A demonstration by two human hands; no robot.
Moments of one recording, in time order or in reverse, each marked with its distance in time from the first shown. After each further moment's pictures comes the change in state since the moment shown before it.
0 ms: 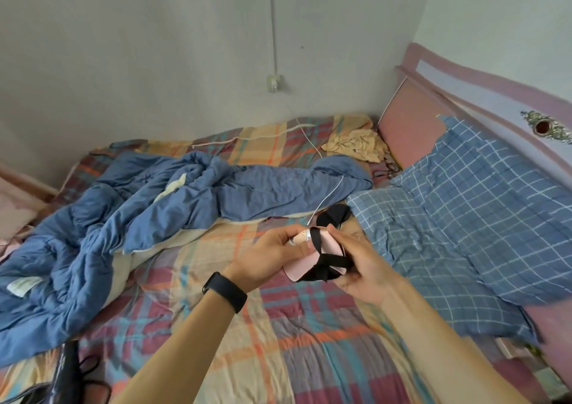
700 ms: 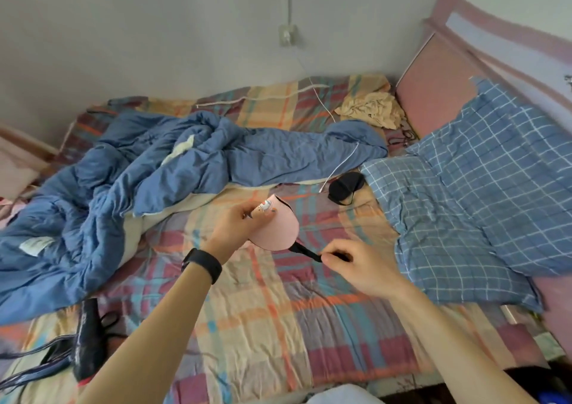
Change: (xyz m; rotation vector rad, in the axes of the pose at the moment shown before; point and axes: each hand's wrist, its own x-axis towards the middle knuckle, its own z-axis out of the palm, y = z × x) left_hand -0.029 -0.065 -0.110 0.193 0.456 -0.113; right_hand 0.019 0.067 0.005 -1.201 0.160 -0.138
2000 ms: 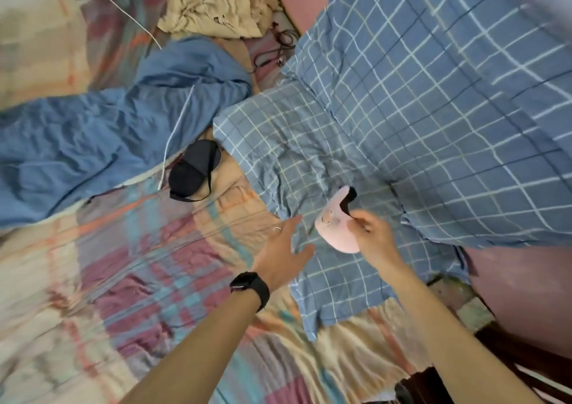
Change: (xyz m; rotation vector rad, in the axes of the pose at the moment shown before) left_hand 0.251 -0.136 0.537 0.616 -0.553 -0.144; right_hand 0.097 0.504 -0.238 0.468 0.557 0.585
